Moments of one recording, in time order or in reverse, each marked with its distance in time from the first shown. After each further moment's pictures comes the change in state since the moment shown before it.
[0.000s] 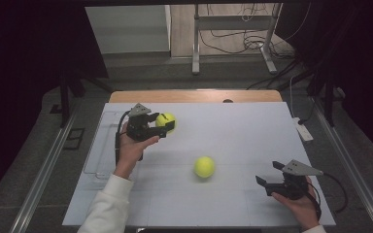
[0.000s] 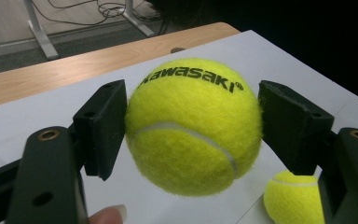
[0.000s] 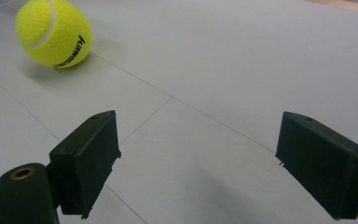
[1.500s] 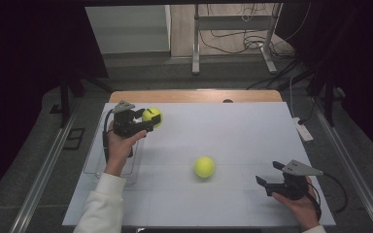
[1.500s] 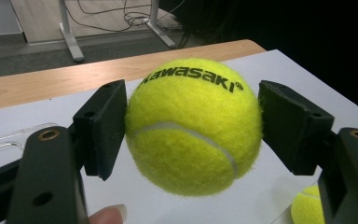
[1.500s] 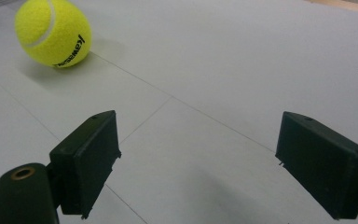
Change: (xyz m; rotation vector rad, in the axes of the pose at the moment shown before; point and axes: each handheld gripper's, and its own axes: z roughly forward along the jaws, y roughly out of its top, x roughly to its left) left arm 0.029 -0.002 -0.020 -0.051 0.074 -0.081; right arm 0.000 0.000 0.000 0.000 0.000 -0.003
